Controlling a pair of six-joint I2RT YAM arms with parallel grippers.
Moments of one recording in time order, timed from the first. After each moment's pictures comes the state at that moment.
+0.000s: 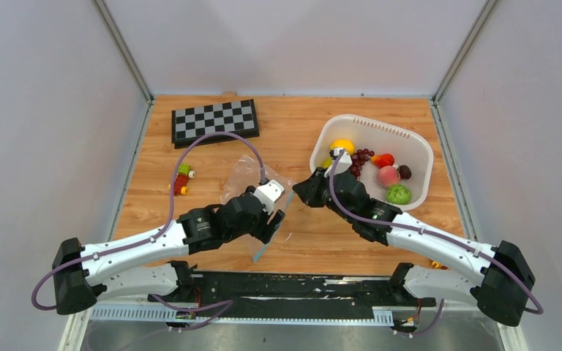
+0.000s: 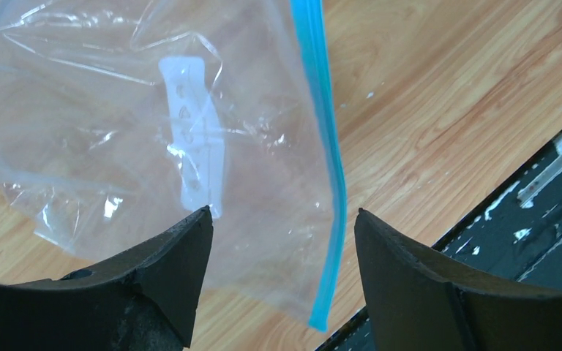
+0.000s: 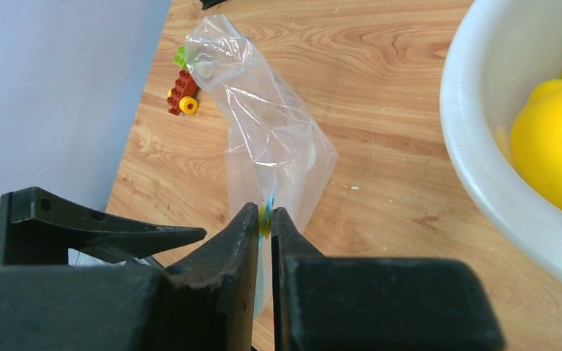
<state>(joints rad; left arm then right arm) -1.12 1.00 0.75 -0.40 -0.29 -0.23 0.92 1.10 0.72 0.03 0.23 0.80</state>
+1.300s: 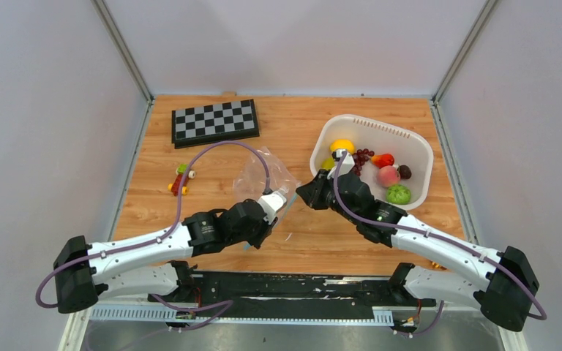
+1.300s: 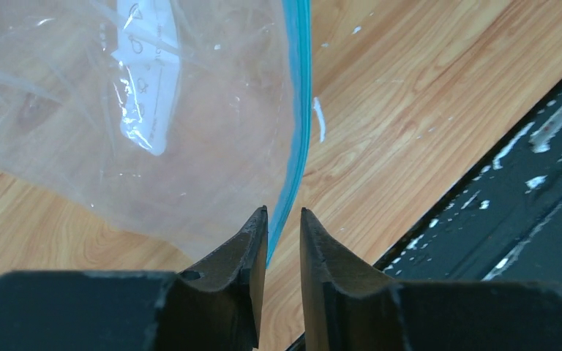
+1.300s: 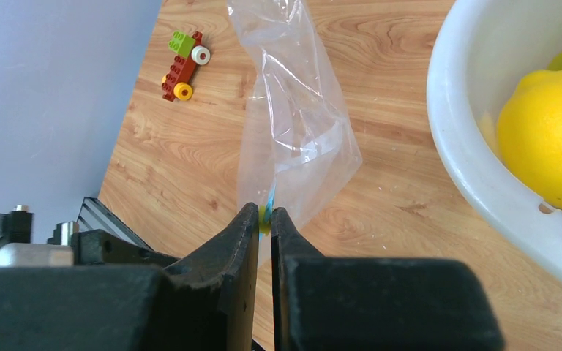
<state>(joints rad) -1.12 1.03 0.68 -0.42 -0.21 -0.22 0.90 1.05 0.70 0.00 0.19 0.76</state>
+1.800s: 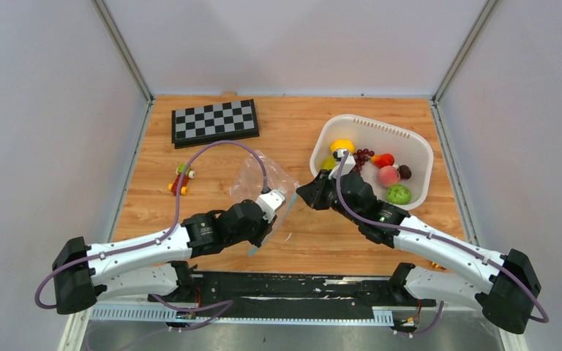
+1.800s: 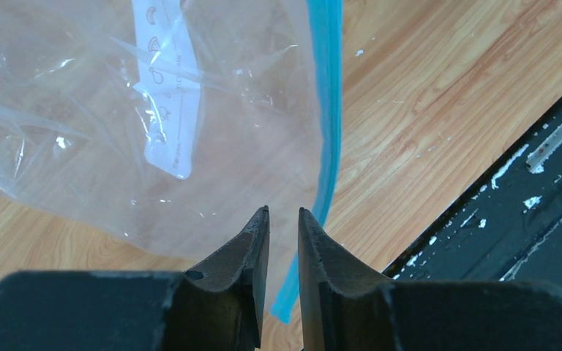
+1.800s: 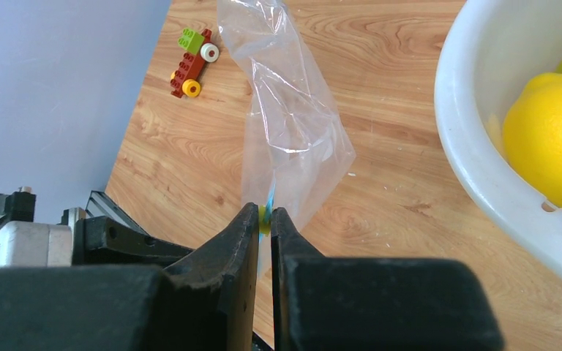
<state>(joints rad) -1.12 1.00 0.66 -0.37 -0.21 -0.23 0.89 1.04 0.70 -0.01 0.17 0.75</state>
